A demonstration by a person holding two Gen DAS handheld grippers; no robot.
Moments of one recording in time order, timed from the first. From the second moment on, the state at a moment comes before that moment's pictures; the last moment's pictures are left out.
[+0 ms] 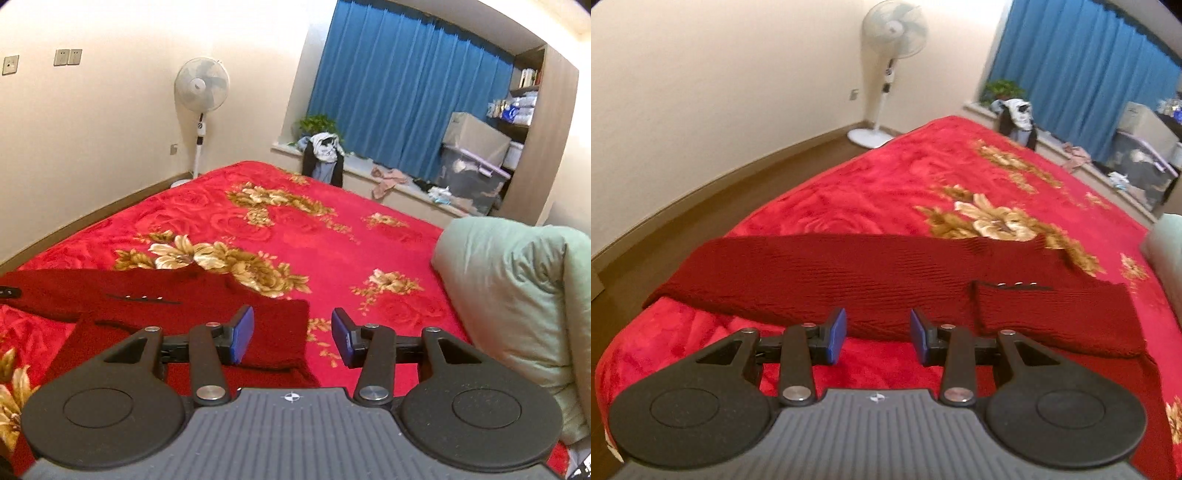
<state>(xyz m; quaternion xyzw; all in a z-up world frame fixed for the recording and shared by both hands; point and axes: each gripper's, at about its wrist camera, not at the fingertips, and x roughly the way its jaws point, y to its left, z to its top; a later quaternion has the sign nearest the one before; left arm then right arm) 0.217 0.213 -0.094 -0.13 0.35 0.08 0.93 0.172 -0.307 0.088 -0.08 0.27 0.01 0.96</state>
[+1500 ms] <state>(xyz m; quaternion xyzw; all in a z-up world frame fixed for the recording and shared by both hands) 0.252 0.337 -0.176 -0.41 0.37 0.24 0.80 0.294 -0.343 -0.140 0.07 0.31 0.06 0.95</state>
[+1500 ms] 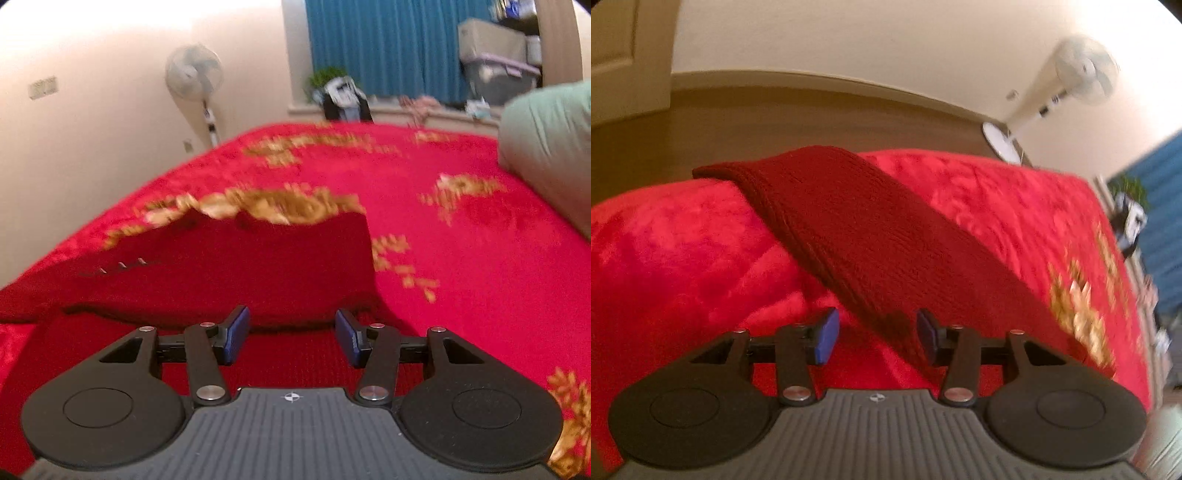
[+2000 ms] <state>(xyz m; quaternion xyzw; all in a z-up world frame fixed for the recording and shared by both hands) 0.283 0.264 -0.123 -0.19 0.29 0.34 0.87 0.312 -0.333 -0.166 0.05 0.38 0.06 0.92</state>
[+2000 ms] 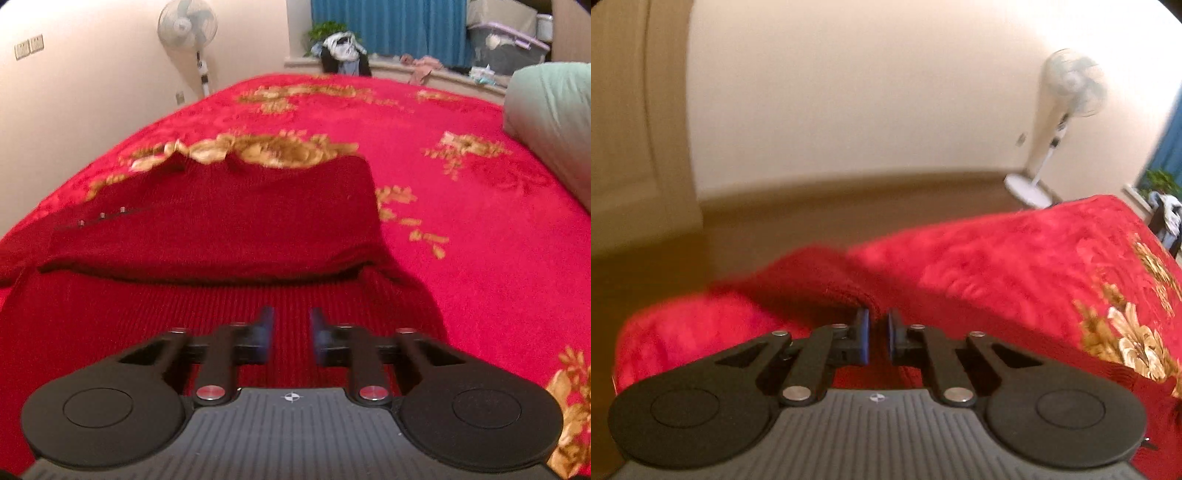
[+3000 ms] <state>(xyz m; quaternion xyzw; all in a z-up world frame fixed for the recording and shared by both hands) 0.345 0.091 -0.099 -0.03 0.35 0.05 0.93 0.344 -0.344 -0.153 0.21 0.31 0.11 0.92</state>
